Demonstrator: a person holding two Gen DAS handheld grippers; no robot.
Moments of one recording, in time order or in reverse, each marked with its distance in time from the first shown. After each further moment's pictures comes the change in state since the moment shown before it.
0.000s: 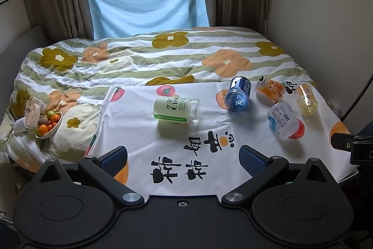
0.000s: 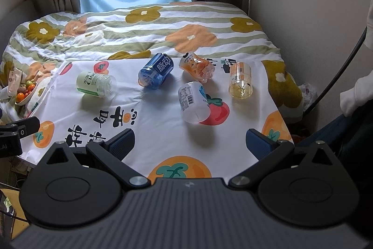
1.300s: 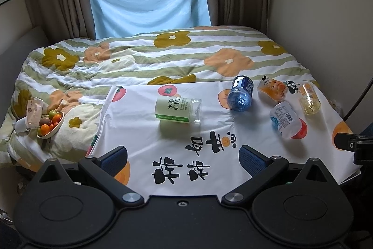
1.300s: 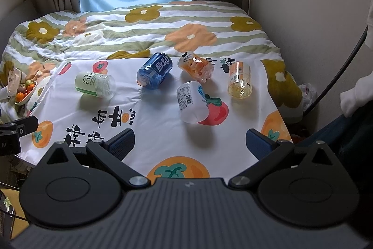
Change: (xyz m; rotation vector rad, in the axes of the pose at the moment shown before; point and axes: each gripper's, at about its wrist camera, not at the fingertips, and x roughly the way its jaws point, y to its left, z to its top) left arm 0.002 0.000 0.001 -0.004 0.006 0.010; right arm 0.005 0.000 0.001 -0.002 0.000 0.000
